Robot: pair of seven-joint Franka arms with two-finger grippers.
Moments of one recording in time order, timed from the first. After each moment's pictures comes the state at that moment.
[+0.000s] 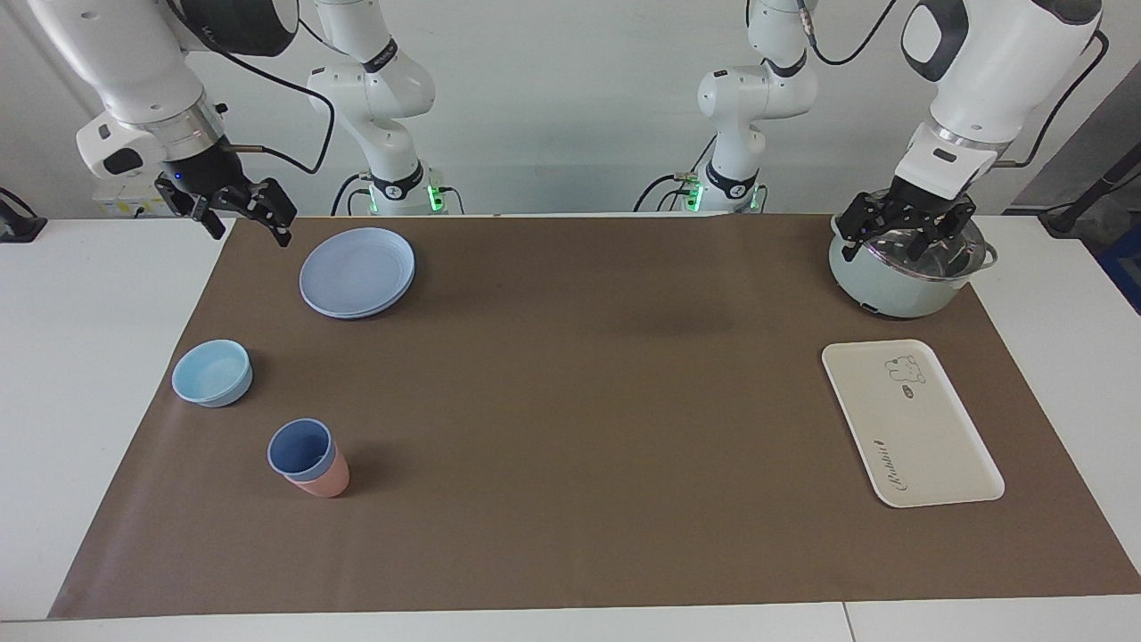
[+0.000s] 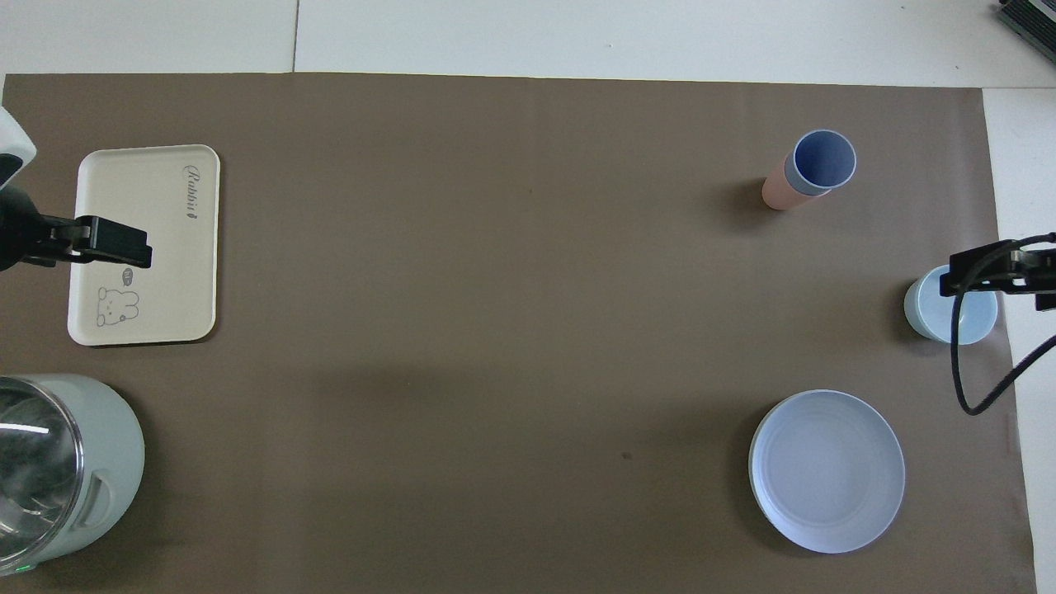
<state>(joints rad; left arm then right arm) 0.00 -0.02 -0.07 -1.63 -0.01 1.65 0.01 0.05 -0.06 -0.12 -1.65 -0.01 1.56 0.10</state>
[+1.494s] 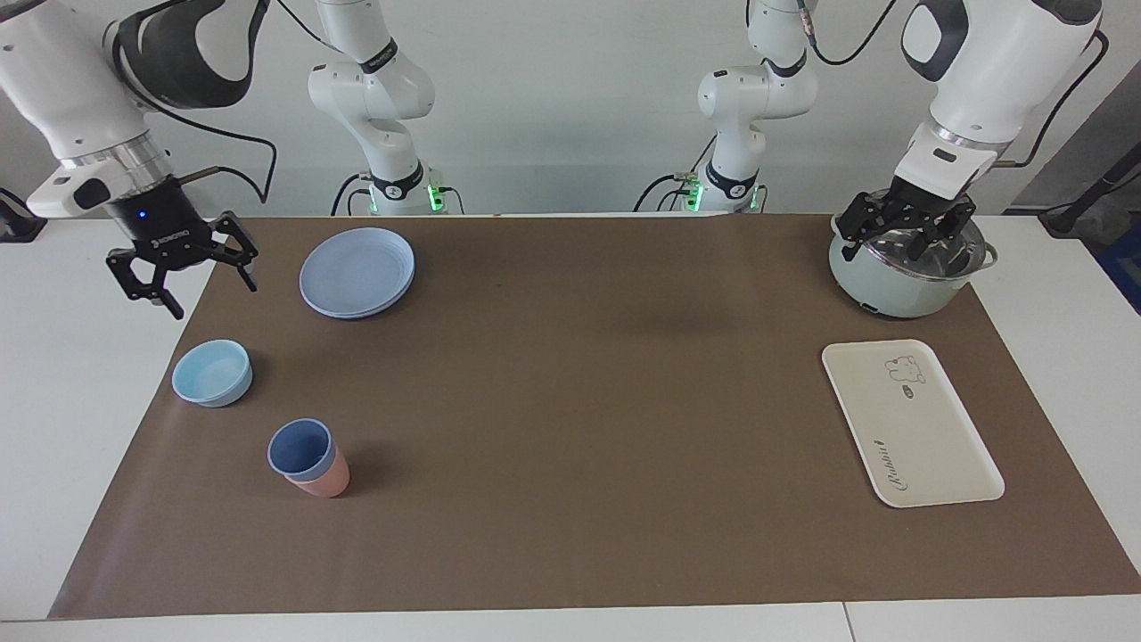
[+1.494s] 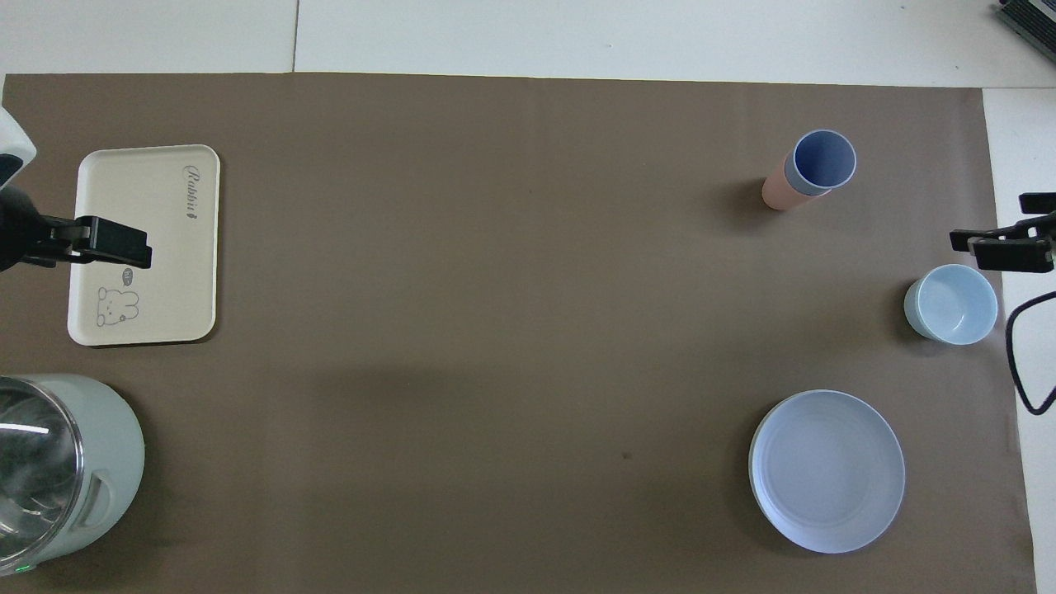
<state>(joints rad) 0.00 -0.02 -0.07 -1.63 -0.01 1.65 0.01 -0.12 -0.05 -0.14 -1.87 0.37 2.07 -0.89</state>
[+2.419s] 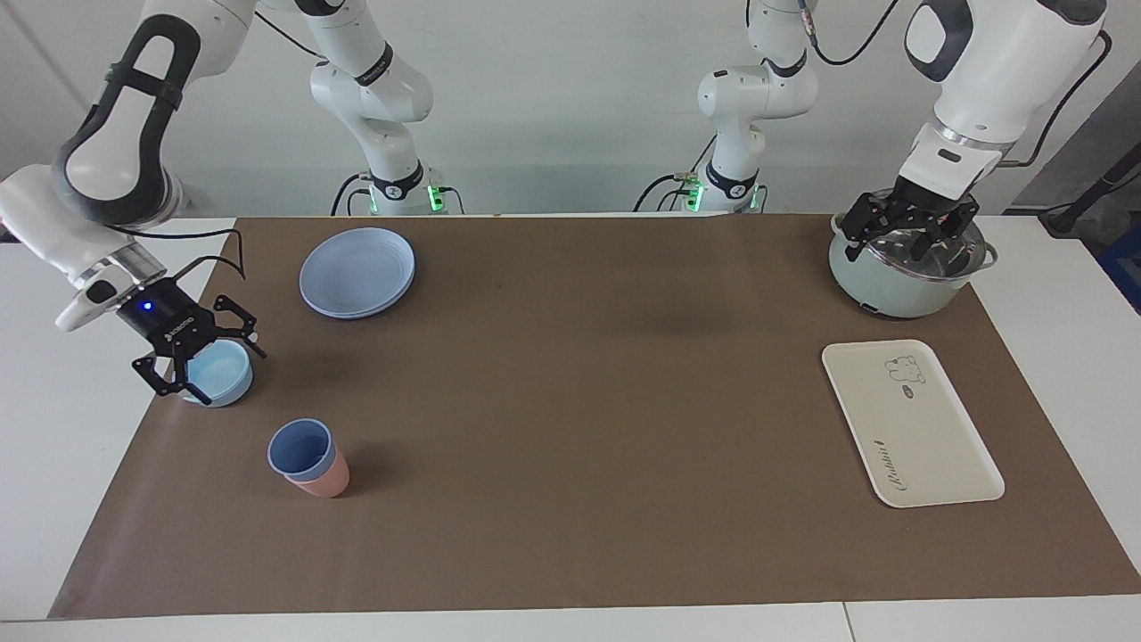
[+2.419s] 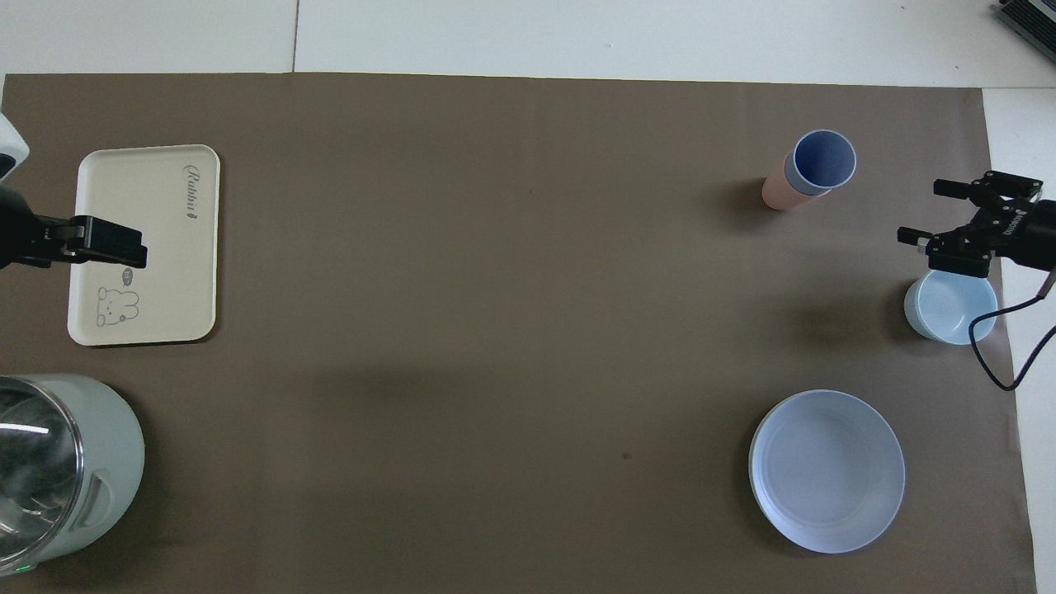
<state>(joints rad) 0.01 -0.02 -0.06 -1.63 -0.01 1.65 0.01 -0.24 0.22 -0.14 -1.91 1.02 2.11 -1.67</state>
